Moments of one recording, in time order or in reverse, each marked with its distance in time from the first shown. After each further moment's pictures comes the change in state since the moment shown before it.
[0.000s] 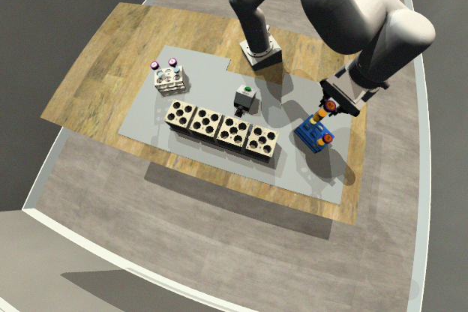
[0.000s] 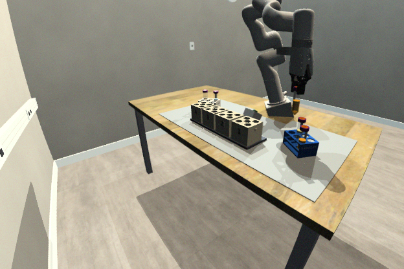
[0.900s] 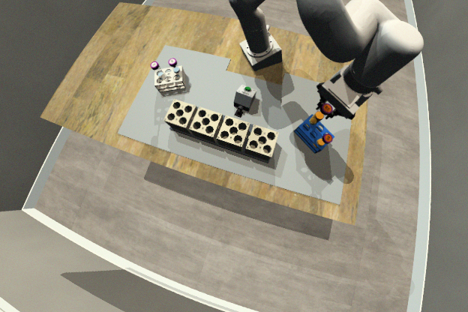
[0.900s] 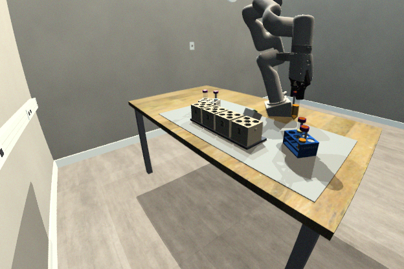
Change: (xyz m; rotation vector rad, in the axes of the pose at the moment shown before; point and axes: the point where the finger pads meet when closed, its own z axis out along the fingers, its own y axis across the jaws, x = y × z) arm 0.000 0.000 0.020 -0.001 0.000 0.000
